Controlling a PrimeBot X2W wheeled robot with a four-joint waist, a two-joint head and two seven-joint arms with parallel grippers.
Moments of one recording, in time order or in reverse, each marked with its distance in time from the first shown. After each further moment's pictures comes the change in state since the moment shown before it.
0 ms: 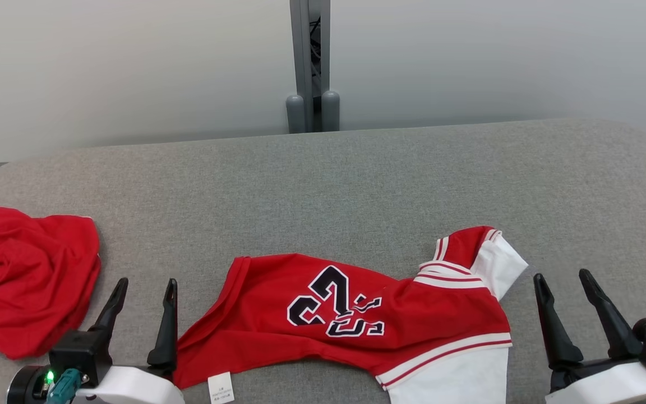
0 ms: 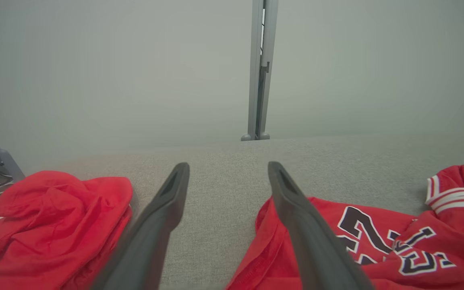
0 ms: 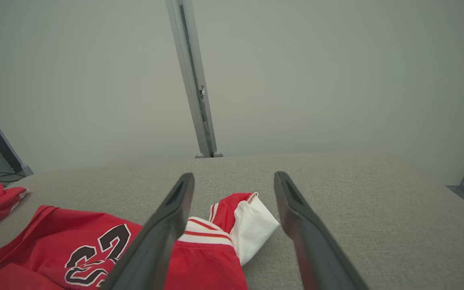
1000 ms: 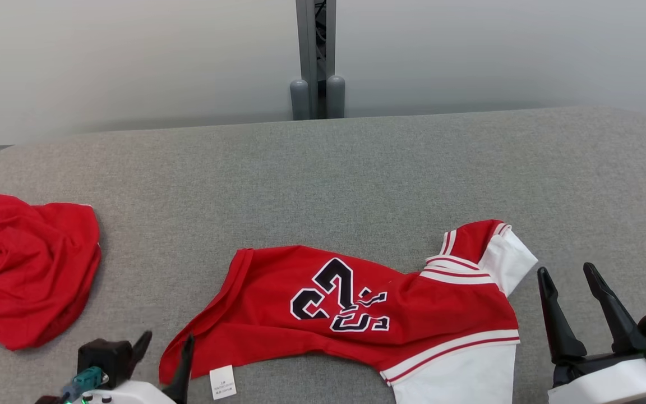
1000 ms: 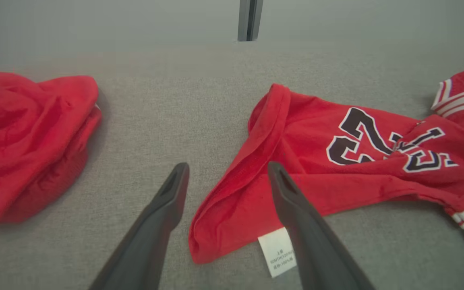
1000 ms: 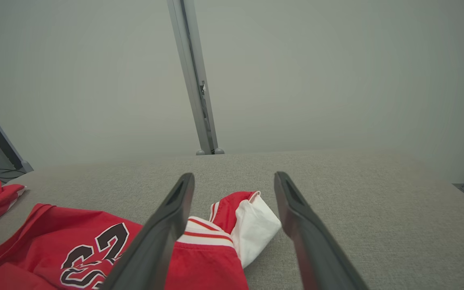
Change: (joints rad) left arm 0.022 0.047 -0.064 0.030 -0.084 -0.047 0.200; right arm 0.002 0.000 -0.006 -0.009 -0.001 0.000 -0.003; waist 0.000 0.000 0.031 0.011
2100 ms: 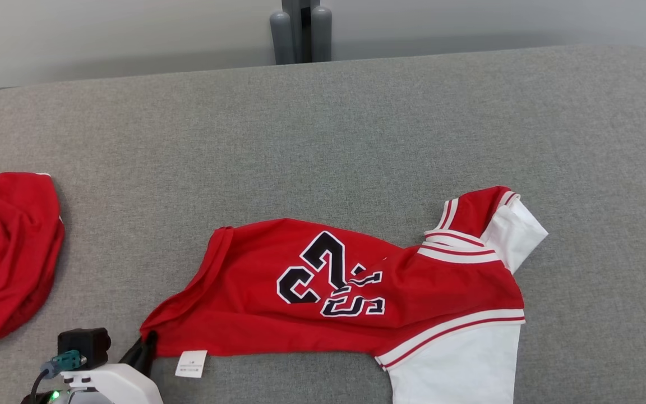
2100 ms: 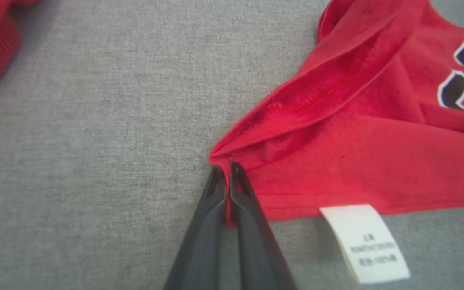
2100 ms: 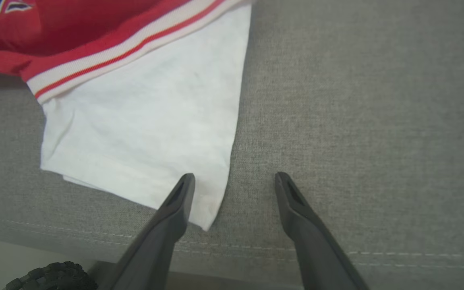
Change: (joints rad) left arm -0.079 -0.047 0.023 0.288 -0.126 -0.104 0.003; right arm 0.229 -0.060 0.118 0.114 0.073 0.000 0.220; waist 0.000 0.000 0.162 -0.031
